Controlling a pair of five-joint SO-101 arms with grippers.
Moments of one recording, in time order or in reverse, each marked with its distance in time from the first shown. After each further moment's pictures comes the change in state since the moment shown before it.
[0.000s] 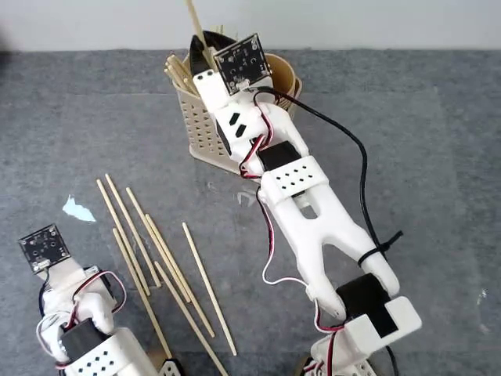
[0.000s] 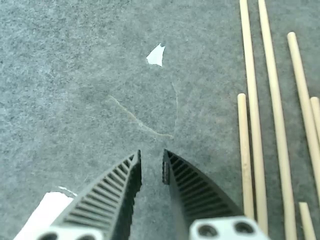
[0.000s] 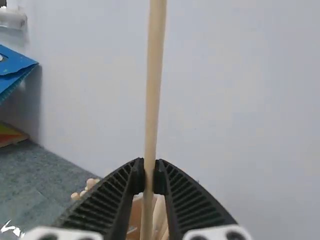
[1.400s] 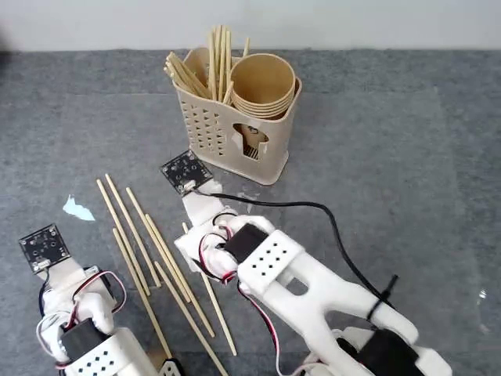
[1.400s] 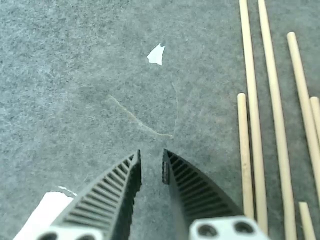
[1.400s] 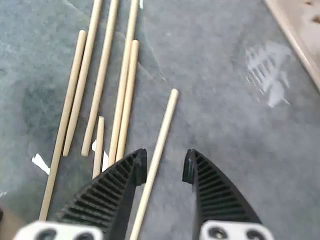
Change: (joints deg) left arm 0.0 0.0 0.0 0.0 0.0; right arm -22.1 -19.6 29.0 49.8 -20.4
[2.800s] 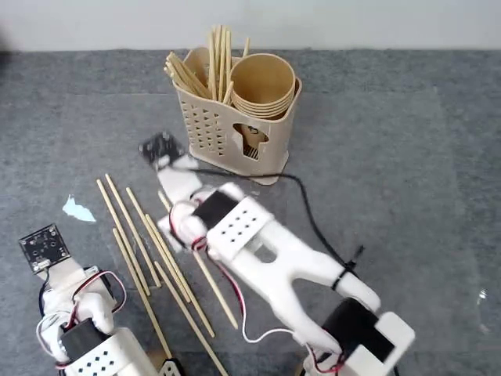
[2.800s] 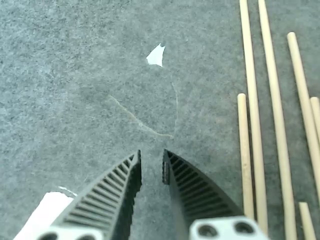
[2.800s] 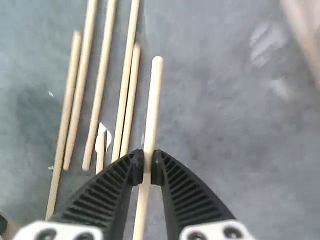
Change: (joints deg) left arm 0.0 0.0 0.0 0.0 0.0; right arm 1.1 14.5 -25.8 15.8 2.3
